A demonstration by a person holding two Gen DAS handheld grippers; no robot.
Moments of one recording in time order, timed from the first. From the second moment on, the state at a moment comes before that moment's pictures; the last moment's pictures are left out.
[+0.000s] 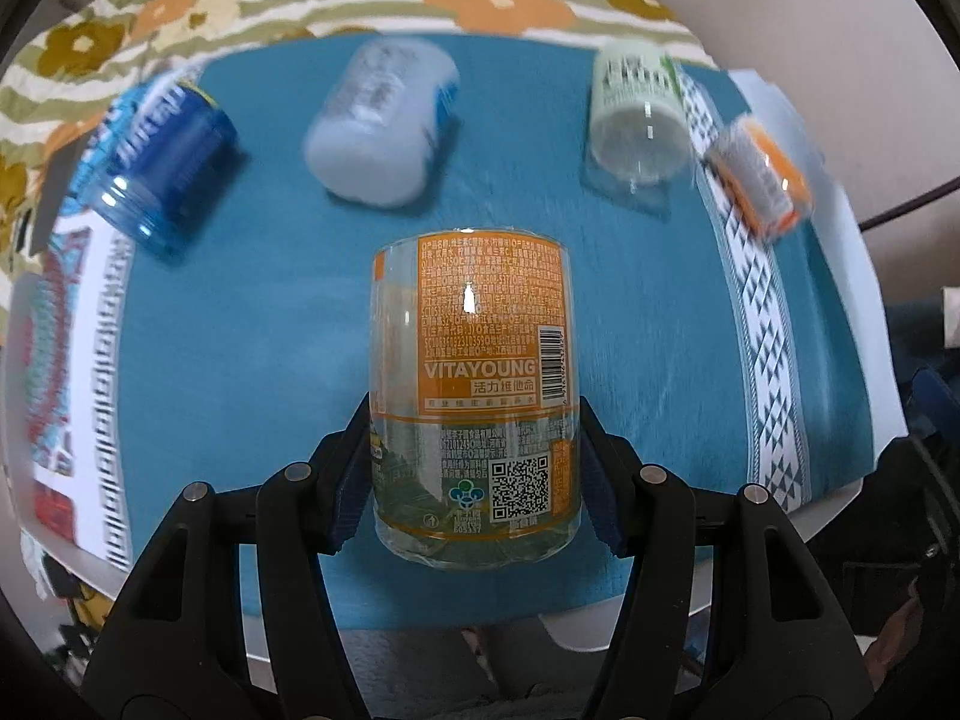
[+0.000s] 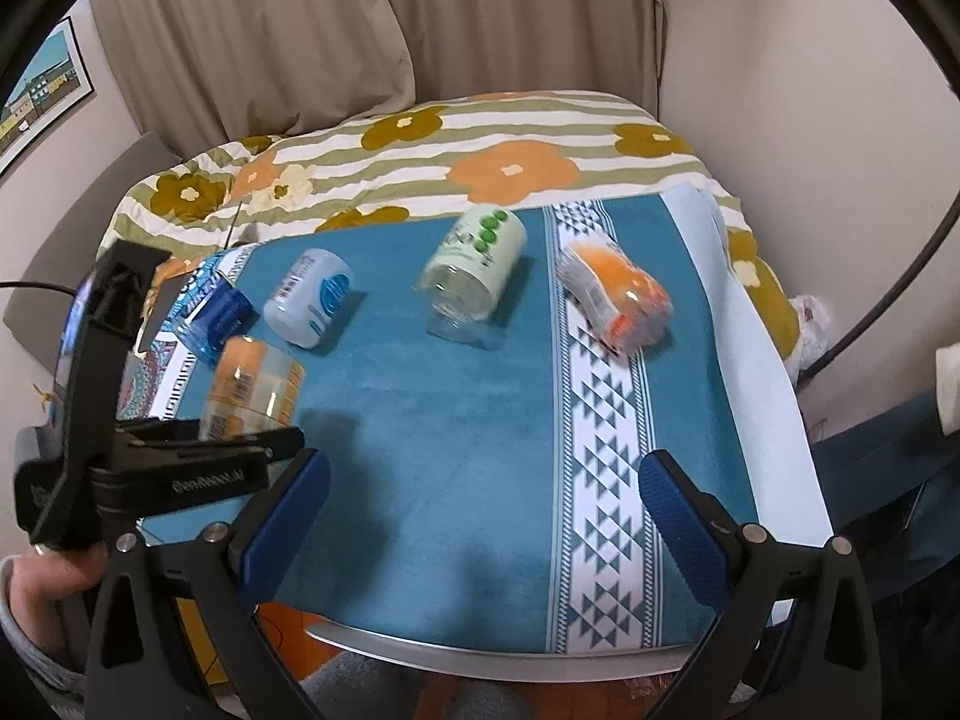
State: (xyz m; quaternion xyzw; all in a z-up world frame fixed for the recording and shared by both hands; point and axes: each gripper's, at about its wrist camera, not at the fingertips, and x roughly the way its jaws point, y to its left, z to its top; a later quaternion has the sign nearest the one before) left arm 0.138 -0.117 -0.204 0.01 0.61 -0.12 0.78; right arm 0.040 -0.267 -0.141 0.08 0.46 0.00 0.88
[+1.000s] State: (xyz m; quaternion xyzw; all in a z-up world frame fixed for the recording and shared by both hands) left arm 0.116 -0.099 -0.171 0.02 0.57 -0.07 0.82; right arm 0.036 -0.286 -0.143 0.09 0.46 0.03 0.88
